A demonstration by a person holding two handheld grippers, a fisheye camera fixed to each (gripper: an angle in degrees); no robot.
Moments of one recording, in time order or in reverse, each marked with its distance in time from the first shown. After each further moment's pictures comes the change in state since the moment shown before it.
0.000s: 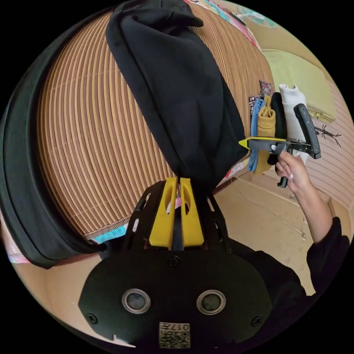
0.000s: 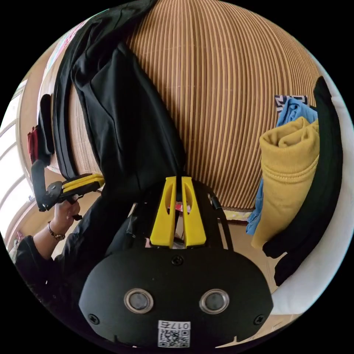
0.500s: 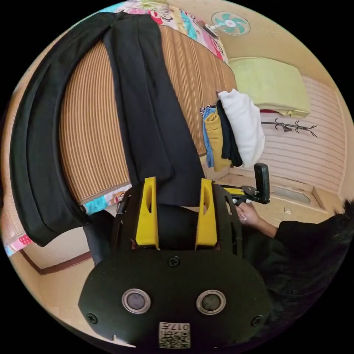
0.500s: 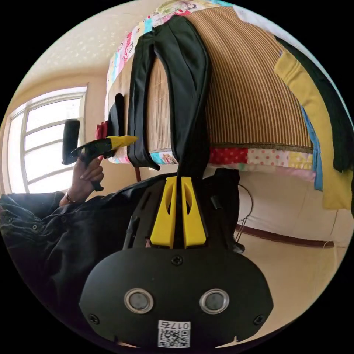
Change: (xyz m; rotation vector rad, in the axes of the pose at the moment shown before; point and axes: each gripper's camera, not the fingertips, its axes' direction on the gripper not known) left arm 0.054 0.110 -0.163 0.099 0.122 0.072; right arm -0.027 0.191 0.009 0.239 -0.463 -0.130
